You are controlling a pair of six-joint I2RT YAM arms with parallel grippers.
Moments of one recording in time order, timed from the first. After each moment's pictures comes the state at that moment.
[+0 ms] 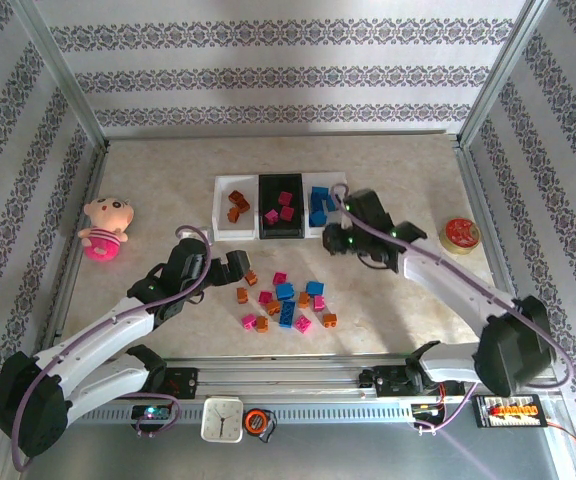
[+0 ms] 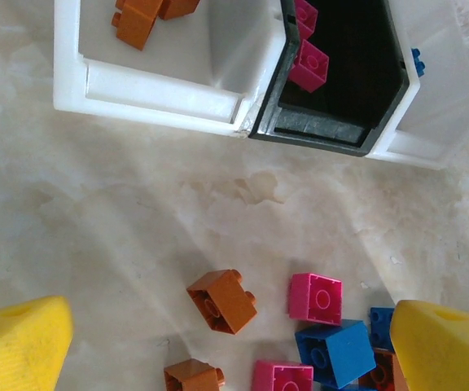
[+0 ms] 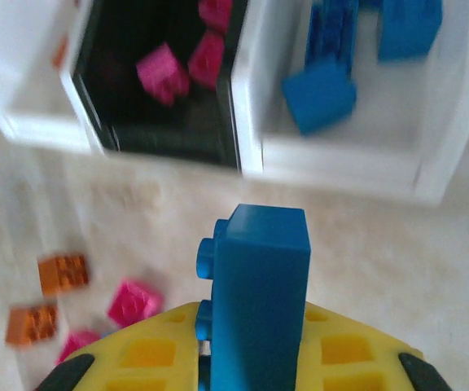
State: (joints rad) left arm -0.54 0.96 0.51 -0.23 -0.04 -0.71; right arm 0.50 1.35 1.01 -0.52 -0.10 0.43
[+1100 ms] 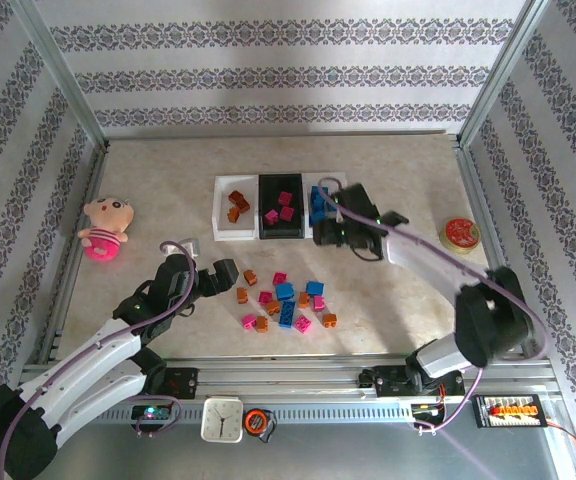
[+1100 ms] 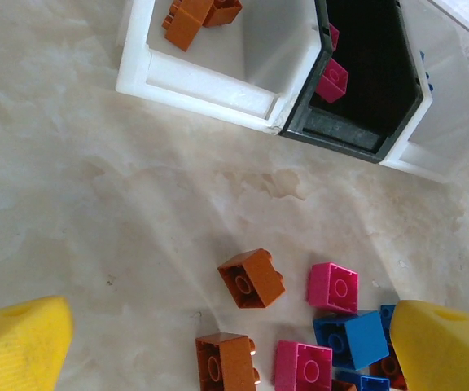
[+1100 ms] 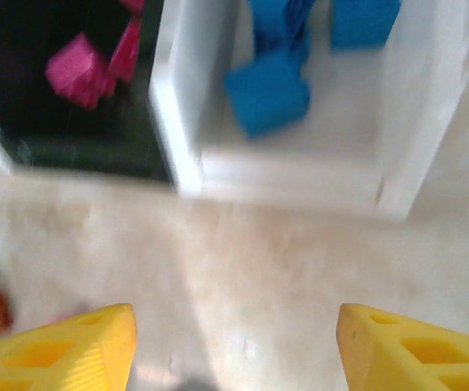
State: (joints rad) left arm -0.54 0.76 0.41 -0.28 -0.09 -0.76; right arm 0.53 1.42 0.96 -0.51 -0.01 0.45
